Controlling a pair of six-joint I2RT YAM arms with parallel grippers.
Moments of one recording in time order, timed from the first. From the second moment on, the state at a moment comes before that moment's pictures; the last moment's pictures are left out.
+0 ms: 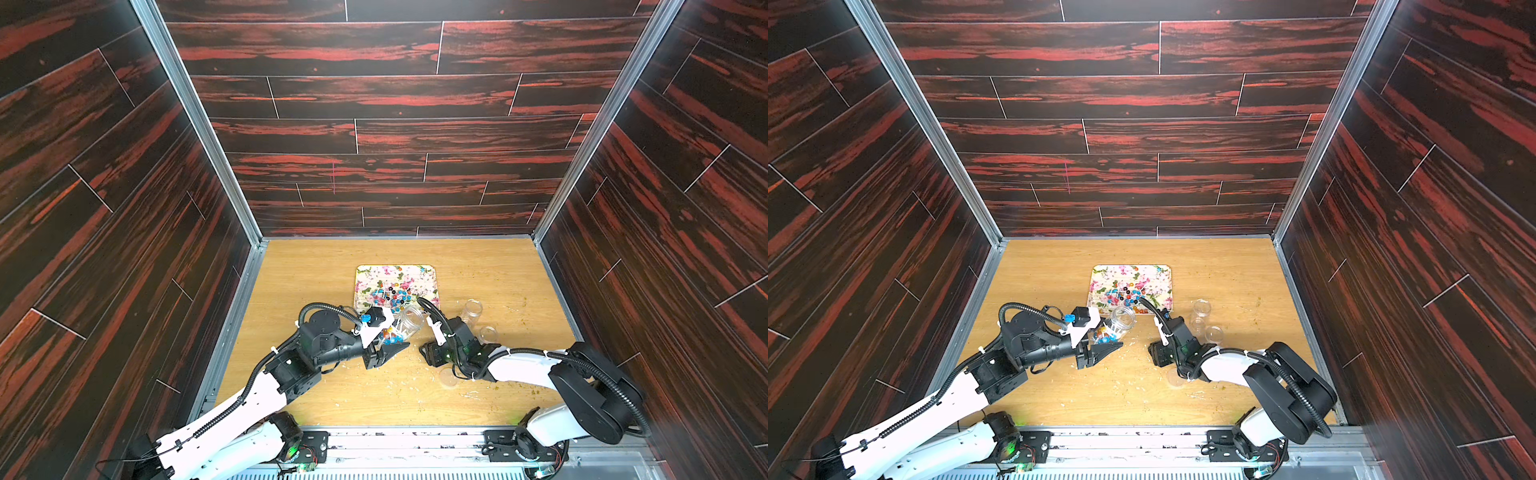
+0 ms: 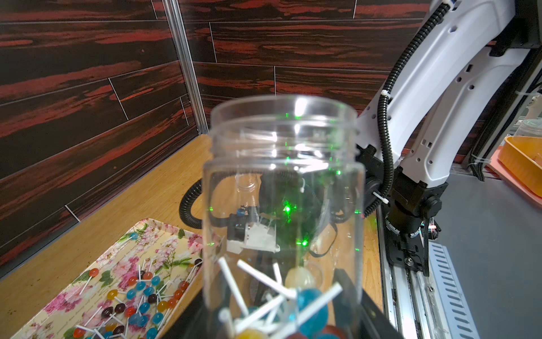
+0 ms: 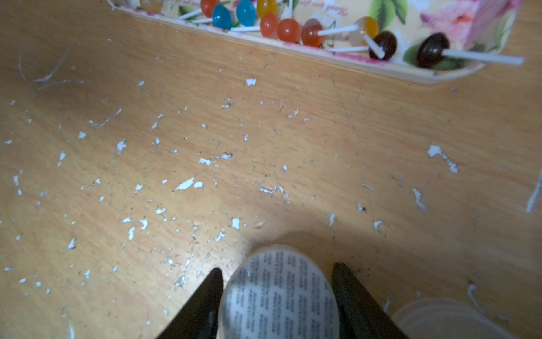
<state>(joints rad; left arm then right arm) -0.76 0.89 0.67 0.04 0.49 0.11 0.74 1.50 0.51 0.16 -0.02 0.34</state>
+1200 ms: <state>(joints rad) -0.76 0.89 0.70 -0.02 0.40 0.14 0.70 1.18 0.93 -0.33 0.01 0.31</state>
